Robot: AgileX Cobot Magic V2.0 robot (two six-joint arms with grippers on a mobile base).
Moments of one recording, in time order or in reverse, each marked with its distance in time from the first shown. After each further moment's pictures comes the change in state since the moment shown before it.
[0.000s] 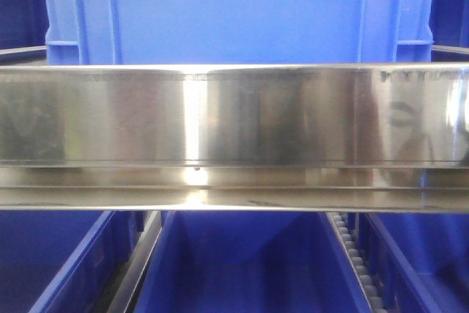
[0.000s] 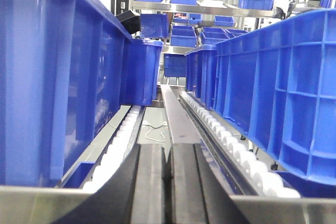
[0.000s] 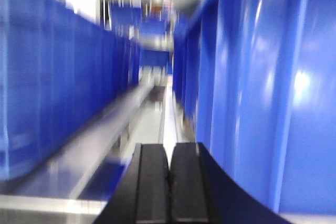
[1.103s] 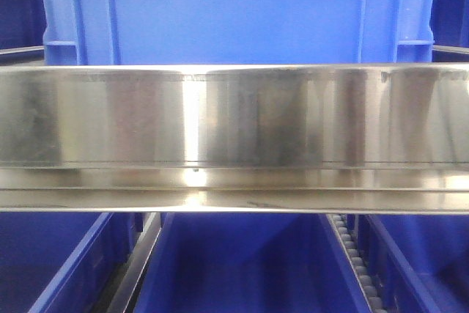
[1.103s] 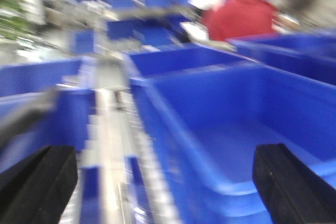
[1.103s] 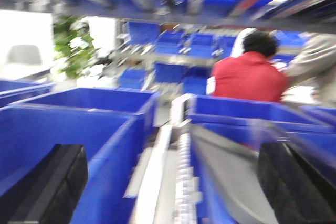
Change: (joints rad) left arm -0.289 0.738 -1.026 0.007 0.533 0.118; right arm 0.114 0.534 -0.879 0.000 0.403 0.004
